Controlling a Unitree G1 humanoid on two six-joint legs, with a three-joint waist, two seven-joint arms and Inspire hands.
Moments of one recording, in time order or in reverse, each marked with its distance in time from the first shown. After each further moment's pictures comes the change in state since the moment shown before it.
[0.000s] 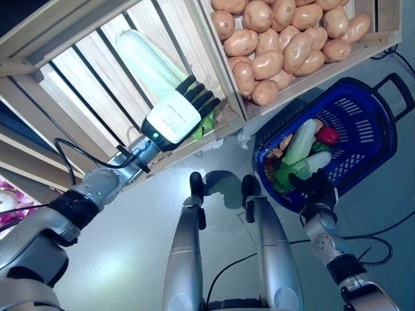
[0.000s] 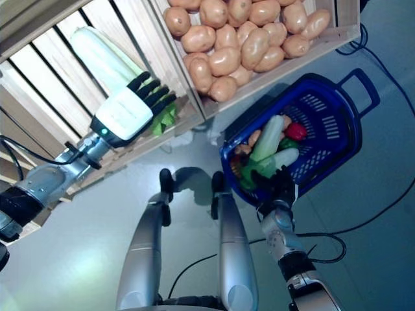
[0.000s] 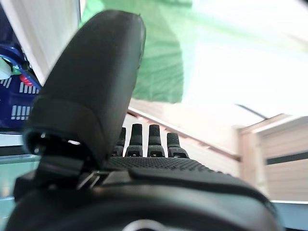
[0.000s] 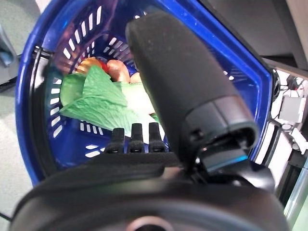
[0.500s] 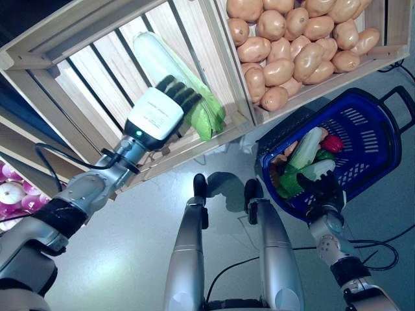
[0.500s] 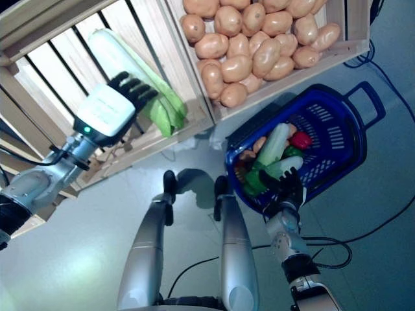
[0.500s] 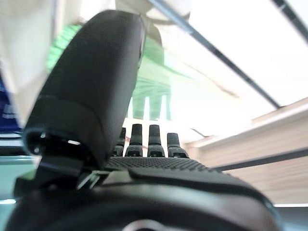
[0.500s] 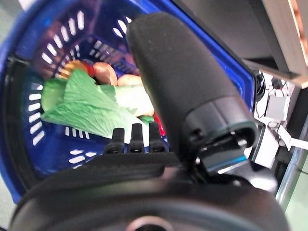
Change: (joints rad) left arm 0.095 0.088 0.042 -0.096 -0.097 0.009 -0.123; right arm 0.023 -0.004 -0.032 -0.009 0.005 -0.014 0.005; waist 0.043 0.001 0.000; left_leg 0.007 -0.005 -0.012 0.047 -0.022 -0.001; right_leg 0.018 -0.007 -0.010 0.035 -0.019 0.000
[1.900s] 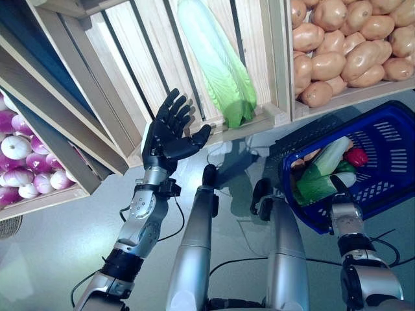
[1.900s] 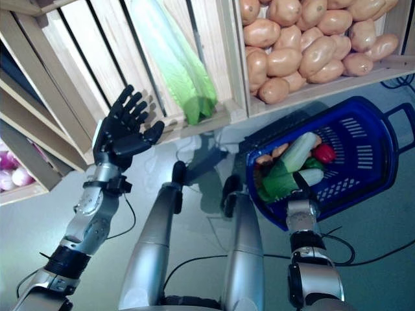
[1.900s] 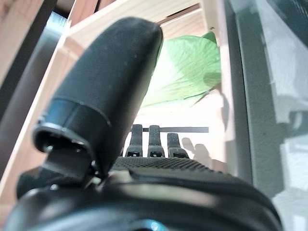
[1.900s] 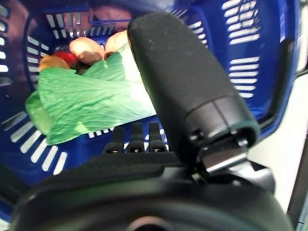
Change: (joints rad) left arm 0.451 -0.560 0.550 -0.269 -1.437 -0.242 -0.380; right arm -0.206 0.045 -0.379 0.319 0.370 0.024 -0.092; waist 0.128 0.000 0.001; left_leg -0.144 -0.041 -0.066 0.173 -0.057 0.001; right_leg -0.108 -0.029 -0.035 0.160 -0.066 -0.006
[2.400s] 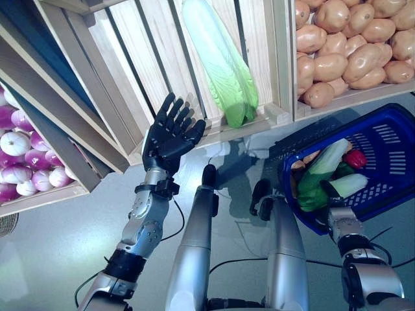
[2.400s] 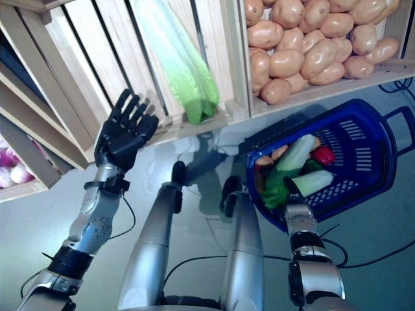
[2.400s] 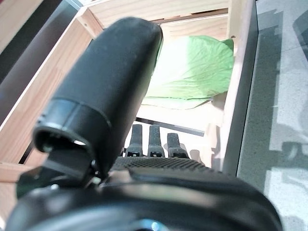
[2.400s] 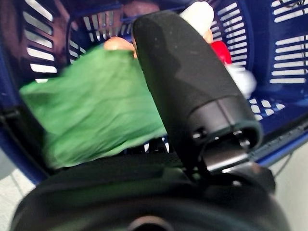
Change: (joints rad) left arm 0.005 -0.052 0.008 0.005 -0.397 0.029 -0.051; right arm -0.041 -0.034 0.001 0.106 0.210 0.134 0.032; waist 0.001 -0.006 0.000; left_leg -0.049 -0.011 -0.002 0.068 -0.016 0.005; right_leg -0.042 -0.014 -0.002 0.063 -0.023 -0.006
